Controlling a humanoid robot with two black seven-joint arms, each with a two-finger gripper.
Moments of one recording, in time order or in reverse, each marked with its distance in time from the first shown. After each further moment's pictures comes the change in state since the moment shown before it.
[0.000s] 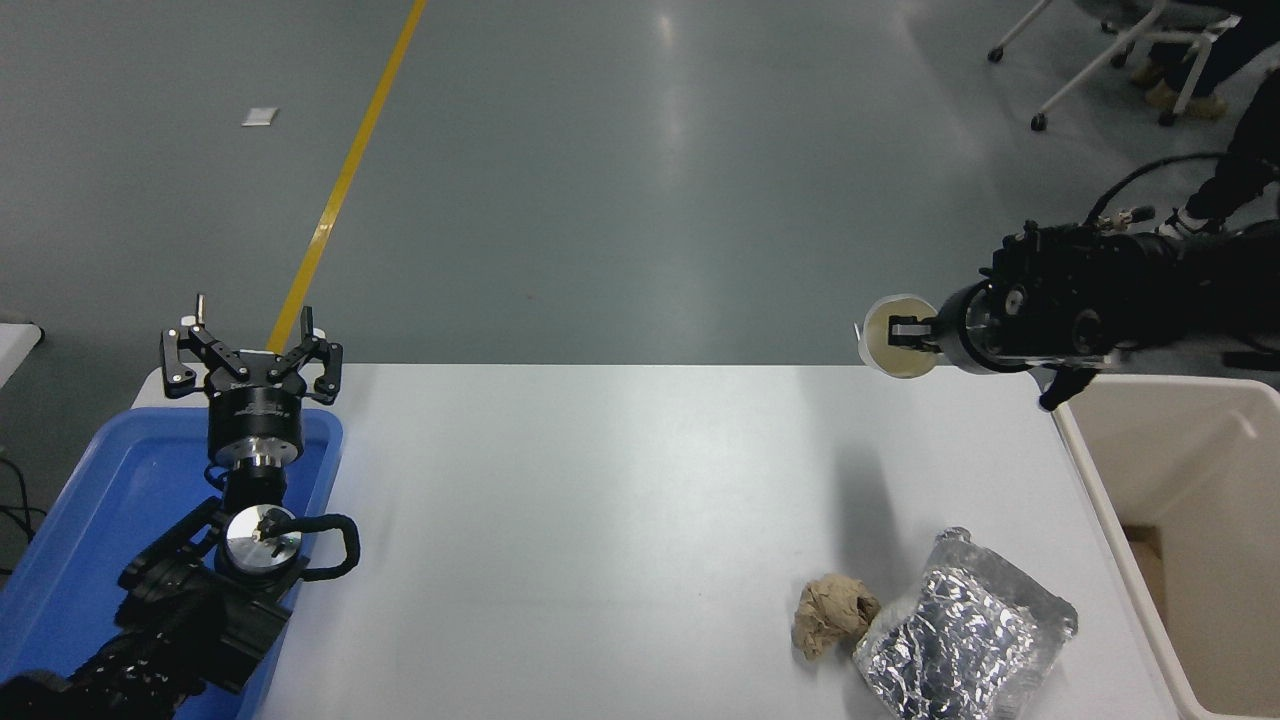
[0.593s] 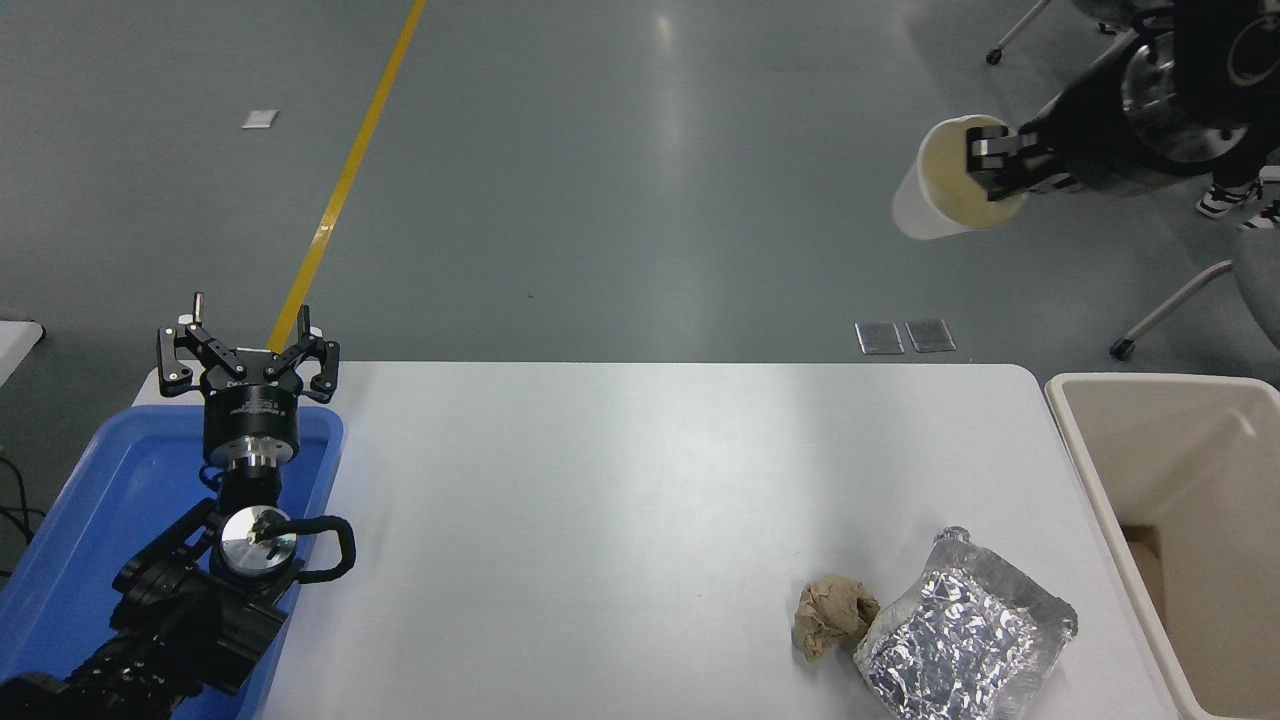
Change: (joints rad) left arm 0.001 0.004 -0.001 0.000 0.000 0.000 0.000; right arm 0.479 -0.130 -0.197 0.159 -0.003 0.234 0.004
